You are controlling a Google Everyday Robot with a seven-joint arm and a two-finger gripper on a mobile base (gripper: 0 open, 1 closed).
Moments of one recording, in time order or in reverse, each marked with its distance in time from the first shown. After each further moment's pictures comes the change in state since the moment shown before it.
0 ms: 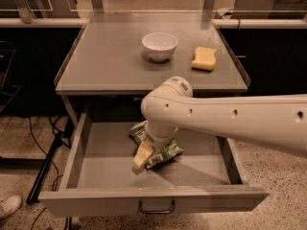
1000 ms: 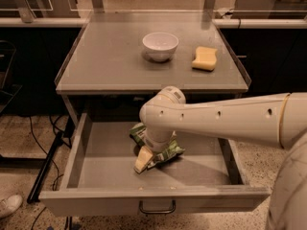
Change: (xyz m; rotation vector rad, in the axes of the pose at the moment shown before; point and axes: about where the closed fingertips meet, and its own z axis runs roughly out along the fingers) arm 0.003 -0.005 0.055 -0.015 0.055 0.000
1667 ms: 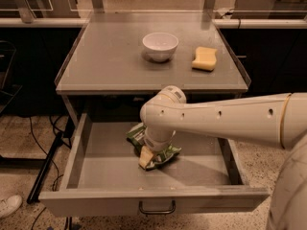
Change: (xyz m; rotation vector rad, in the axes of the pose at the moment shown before) arm 0.000 0.000 0.000 0.000 0.000 0.000
